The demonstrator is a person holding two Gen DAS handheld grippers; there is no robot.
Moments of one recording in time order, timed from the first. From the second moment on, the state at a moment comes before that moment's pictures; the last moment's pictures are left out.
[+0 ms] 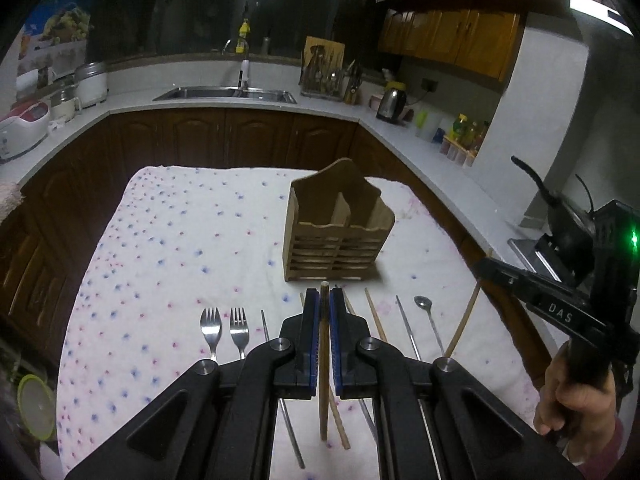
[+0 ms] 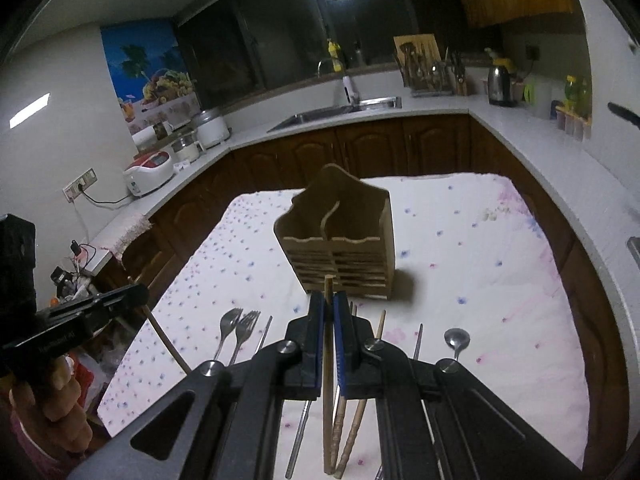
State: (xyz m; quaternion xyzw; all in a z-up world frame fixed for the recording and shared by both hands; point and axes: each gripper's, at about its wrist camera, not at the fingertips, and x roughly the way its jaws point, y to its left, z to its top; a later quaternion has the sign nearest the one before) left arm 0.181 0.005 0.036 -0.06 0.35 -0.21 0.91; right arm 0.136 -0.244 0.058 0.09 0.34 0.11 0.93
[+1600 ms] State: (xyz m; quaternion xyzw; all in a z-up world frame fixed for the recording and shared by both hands) left arm 0.400 -0.046 -0.018 -0.17 0.25 -0.15 0.94; right arm 0.322 -0.290 0.041 0.18 0.21 0.03 0.96
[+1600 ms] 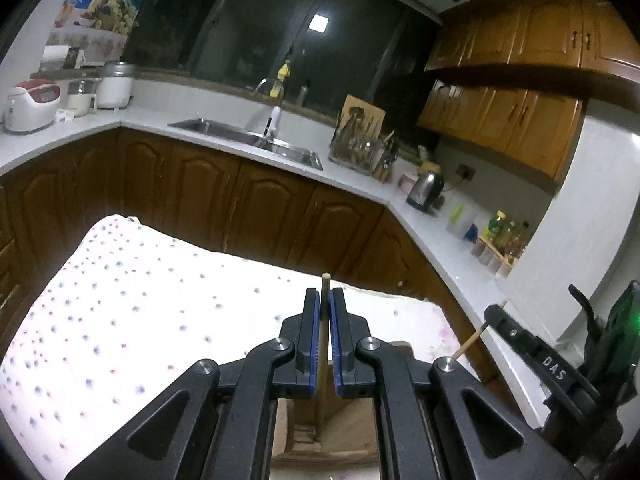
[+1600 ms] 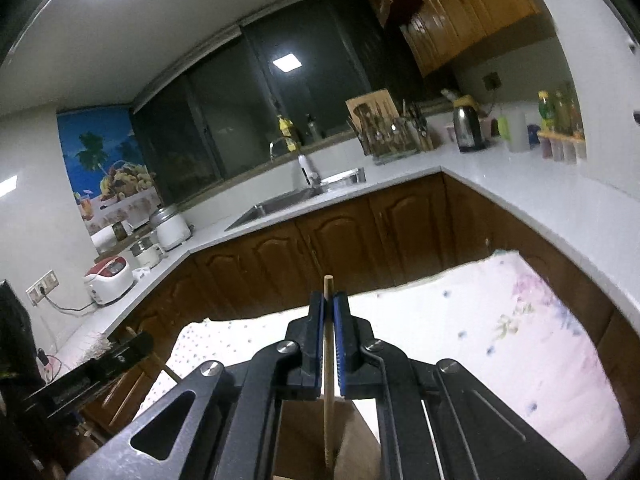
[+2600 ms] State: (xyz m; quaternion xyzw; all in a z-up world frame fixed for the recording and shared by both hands) left arm 0.338 -0.008 0.001 -0.14 0.25 -0.13 0.95; right arm 0.271 -0.312 0.057 0.21 0.23 0.06 0.95
